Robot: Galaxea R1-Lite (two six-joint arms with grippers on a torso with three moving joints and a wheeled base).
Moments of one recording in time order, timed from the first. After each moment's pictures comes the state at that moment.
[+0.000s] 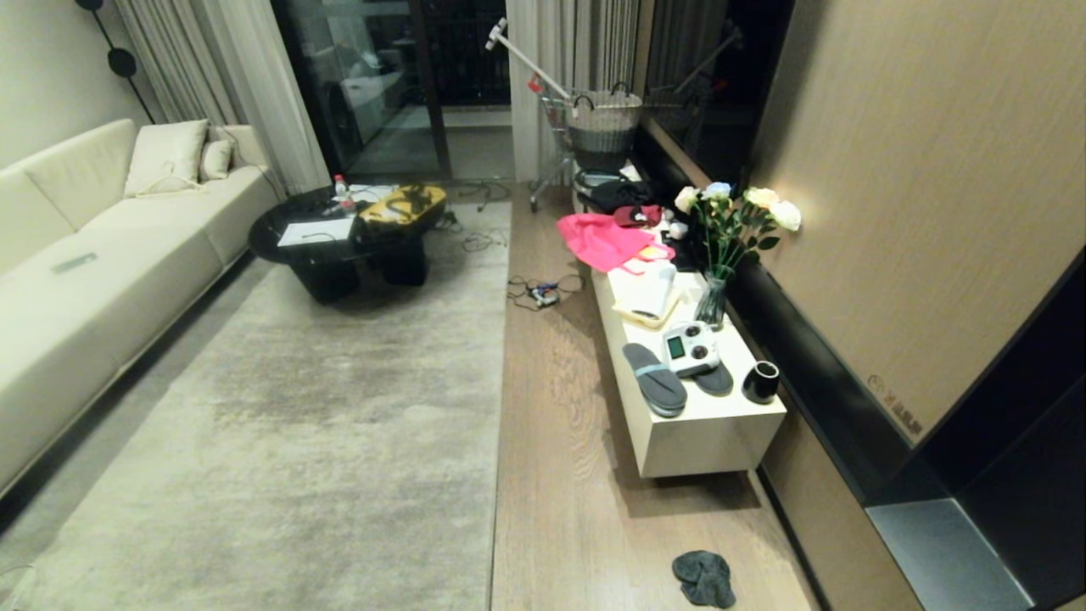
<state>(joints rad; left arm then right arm) 0.00 0.00 0.00 0.00 0.01 -0.04 0.00 0.00 0.00 -0.01 0.00 0.03</state>
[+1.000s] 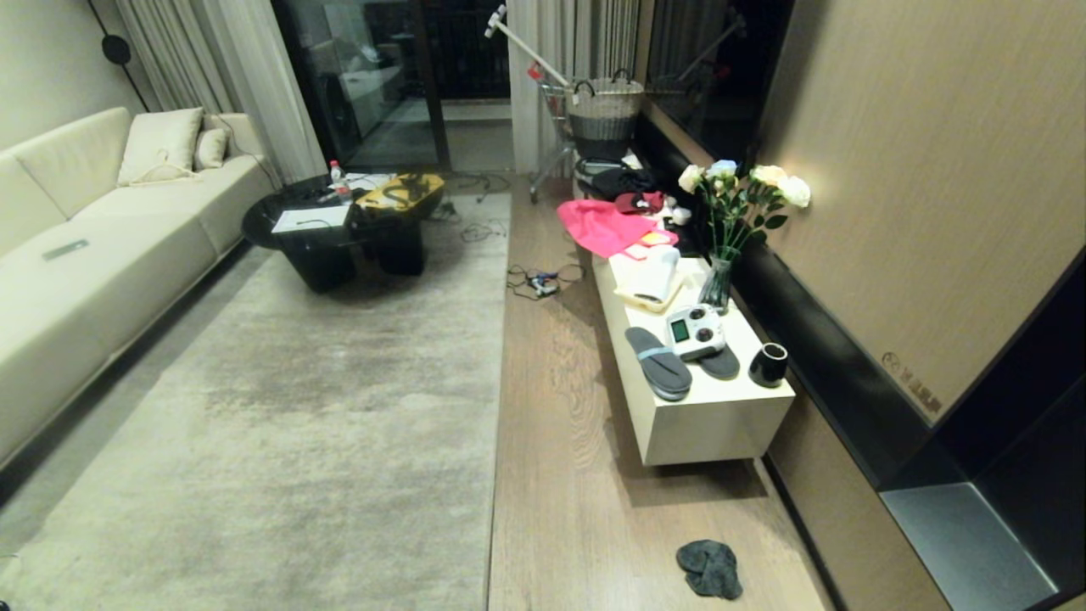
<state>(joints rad) 0.00 0.00 0.00 0.00 0.01 -0.04 0.00 0.00 0.00 -0.01 0.00 0.04</state>
